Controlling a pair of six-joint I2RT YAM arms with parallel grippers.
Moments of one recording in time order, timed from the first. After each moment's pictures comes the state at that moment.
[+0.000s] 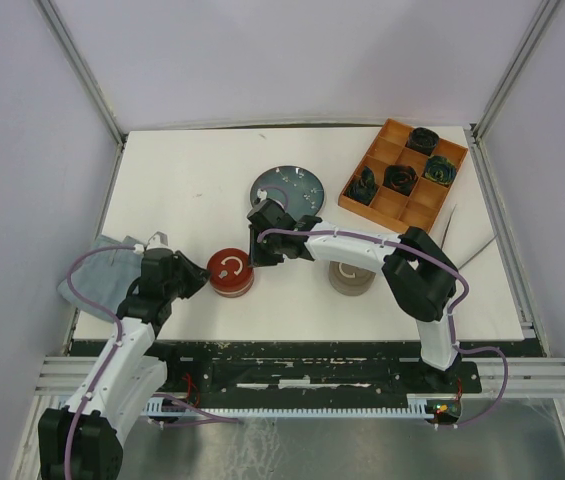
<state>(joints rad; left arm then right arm) -0.13 0.72 0.35 -0.31 0.08 -0.78 0.94 1.98 1.46 -0.36 -0.02 0.82</state>
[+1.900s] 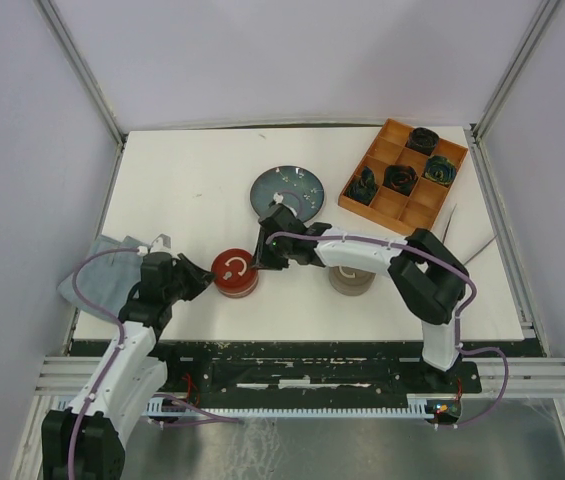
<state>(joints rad) -0.12 0.70 0.30 -0.26 0.15 -0.78 0.92 1.94 1.33 -0.22 -0.03 0.98</state>
